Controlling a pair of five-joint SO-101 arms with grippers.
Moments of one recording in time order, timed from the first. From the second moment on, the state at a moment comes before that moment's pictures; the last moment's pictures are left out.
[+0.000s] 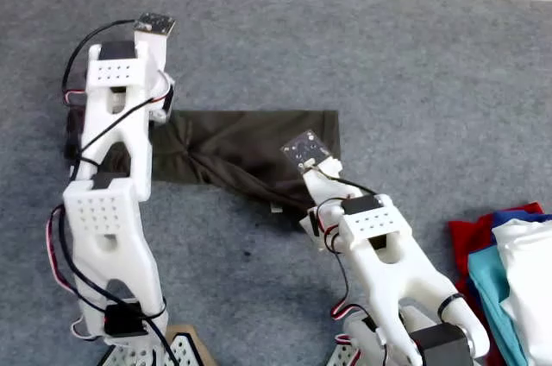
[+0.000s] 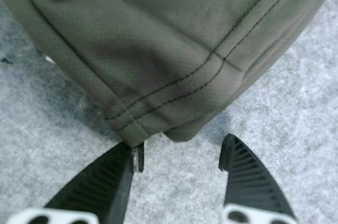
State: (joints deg) left arm -11.3 42.1 -35.6 83.4 -12.2; right arm -19.1 -25.2 63.1 40.4 21.8
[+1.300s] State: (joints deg) left arm -20.4 43.1 -33.5 99.8 -12.9; right arm -19.1 -25.2 63.1 40.4 21.8
